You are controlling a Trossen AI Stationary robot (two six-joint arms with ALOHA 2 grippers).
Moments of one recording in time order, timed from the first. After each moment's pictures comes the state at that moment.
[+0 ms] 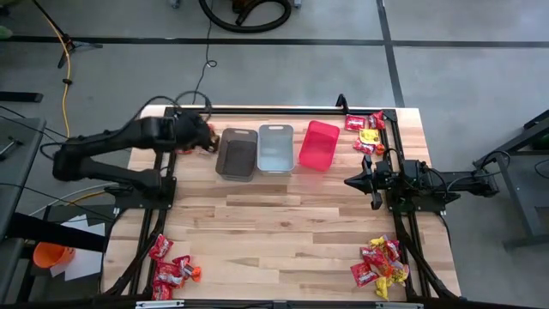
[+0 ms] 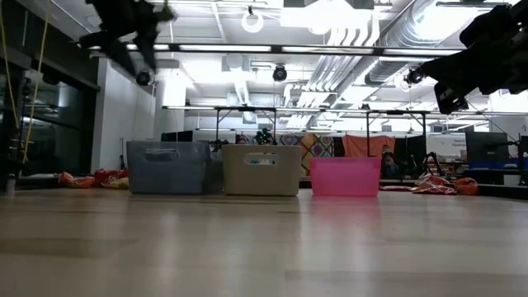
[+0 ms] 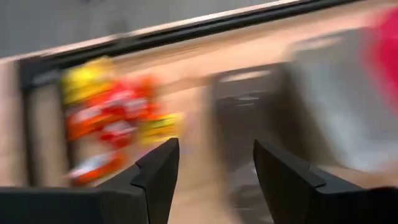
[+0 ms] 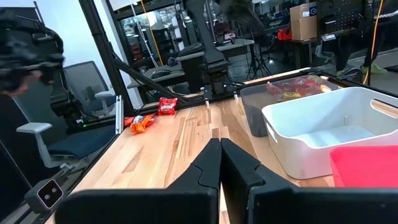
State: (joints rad) left arm 0.29 1.05 1.09 -1.16 -0.51 -0.90; right arm 0.03 0.01 0.01 0.01 -0.02 0.23
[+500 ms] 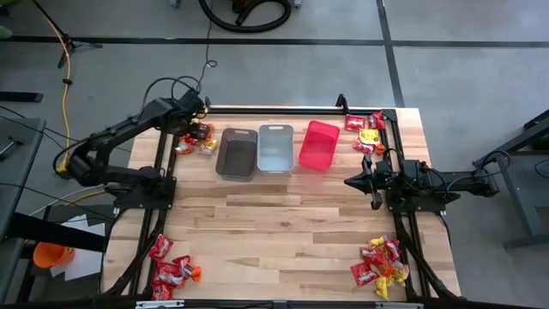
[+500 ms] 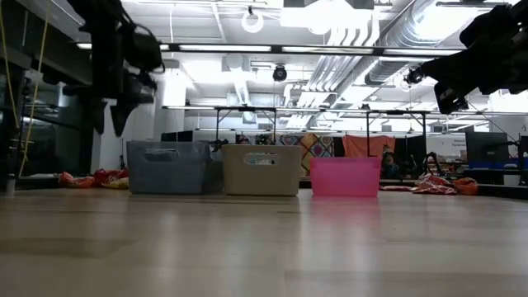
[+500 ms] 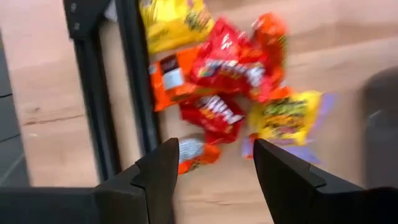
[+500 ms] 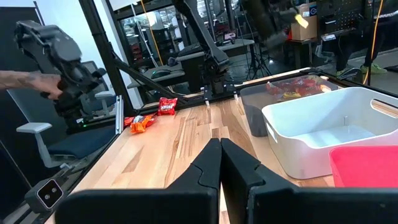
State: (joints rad) left arm 0.90 1.24 0.91 -1.04 -0.29 -0.45; right arm 0.03 0.01 0.01 0.01 -0.02 0.23
